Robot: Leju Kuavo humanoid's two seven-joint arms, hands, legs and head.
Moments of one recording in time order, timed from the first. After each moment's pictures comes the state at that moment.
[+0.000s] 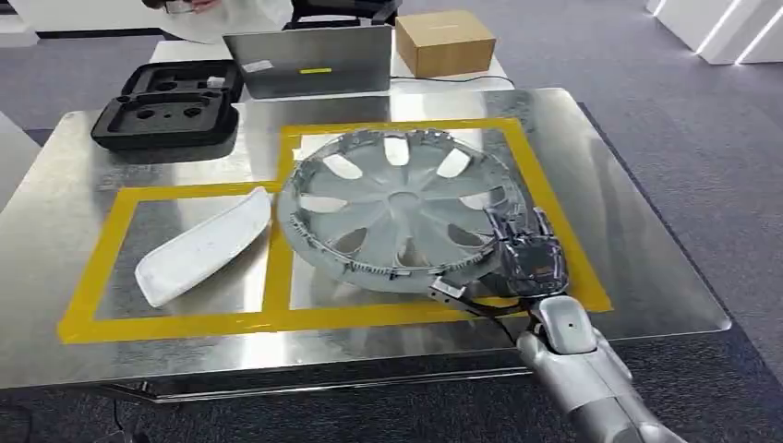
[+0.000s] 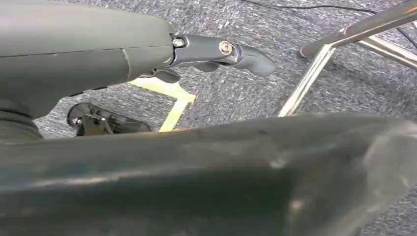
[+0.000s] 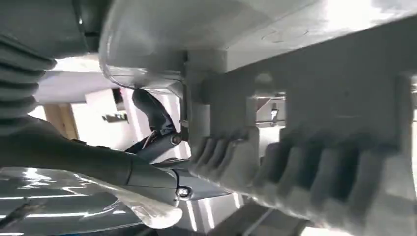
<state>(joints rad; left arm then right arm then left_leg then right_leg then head) -0.13 -0.22 1.03 -0.23 -0.61 0.05 -0.51 -0.28 -0.08 0.48 -1.08 1.33 -0.67 -0.06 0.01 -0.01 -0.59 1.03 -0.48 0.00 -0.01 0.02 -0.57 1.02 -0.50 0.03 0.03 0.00</state>
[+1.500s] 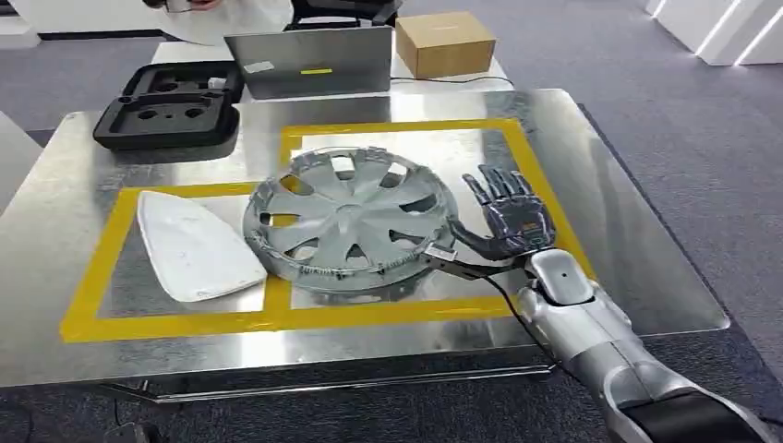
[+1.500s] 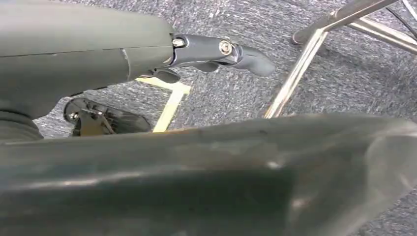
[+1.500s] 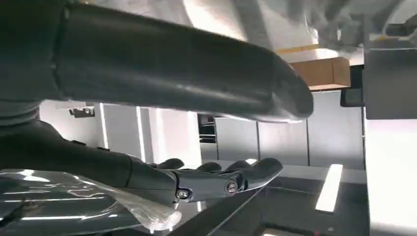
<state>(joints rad) -0.14 -0.23 0.96 -0.23 -0.58 0.04 -0.50 -0.53 -0.15 0.61 -0.87 1.24 -0.56 -0.09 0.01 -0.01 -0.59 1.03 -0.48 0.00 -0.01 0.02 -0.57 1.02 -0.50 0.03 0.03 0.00</state>
